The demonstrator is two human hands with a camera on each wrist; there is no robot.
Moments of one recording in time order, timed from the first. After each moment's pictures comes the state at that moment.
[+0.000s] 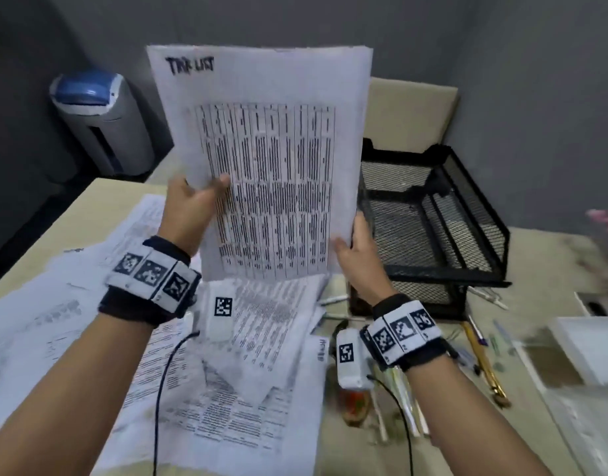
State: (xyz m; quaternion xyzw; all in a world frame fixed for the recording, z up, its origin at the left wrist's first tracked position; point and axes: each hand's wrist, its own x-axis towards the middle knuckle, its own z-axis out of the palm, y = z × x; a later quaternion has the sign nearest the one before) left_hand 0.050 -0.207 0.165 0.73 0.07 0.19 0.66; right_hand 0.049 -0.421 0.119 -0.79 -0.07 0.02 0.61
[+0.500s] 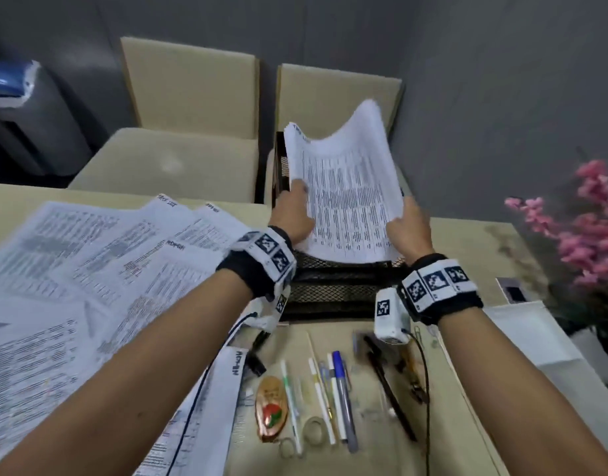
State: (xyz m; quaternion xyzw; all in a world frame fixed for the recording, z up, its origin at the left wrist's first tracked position) left_hand 0.133 -0.440 0.135 0.90 -0.01 -0.05 0.43; right_hand 0.128 -0.622 0.128 -0.93 0.15 -0.06 0.34
